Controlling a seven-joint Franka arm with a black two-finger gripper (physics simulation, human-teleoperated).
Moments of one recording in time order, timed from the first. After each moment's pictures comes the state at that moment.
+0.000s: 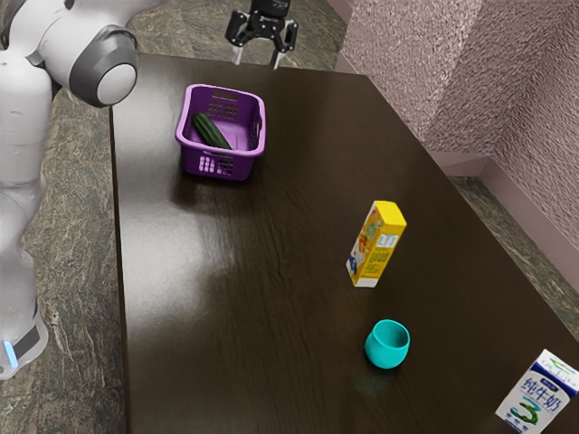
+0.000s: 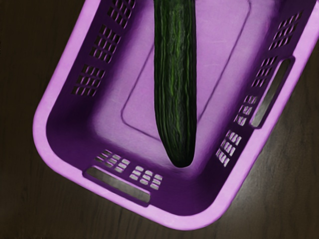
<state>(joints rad) -0.31 0.21 0.98 -1.23 -0.20 1.23 -1.18</state>
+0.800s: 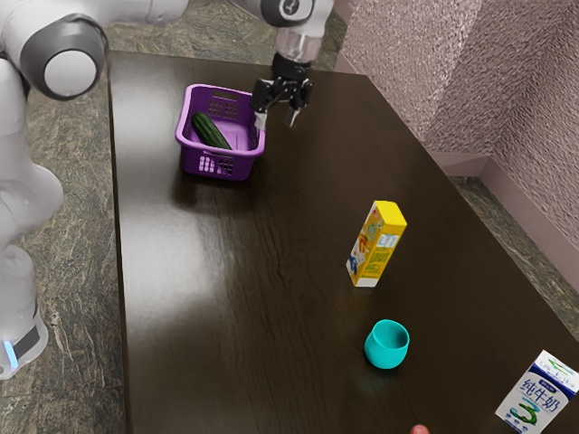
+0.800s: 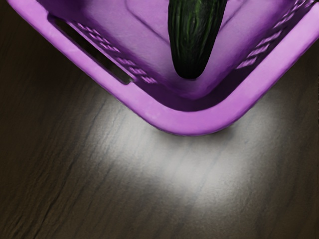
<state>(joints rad) -0.78 0.06 1.16 -1.60 -0.12 1.51 -1.67</state>
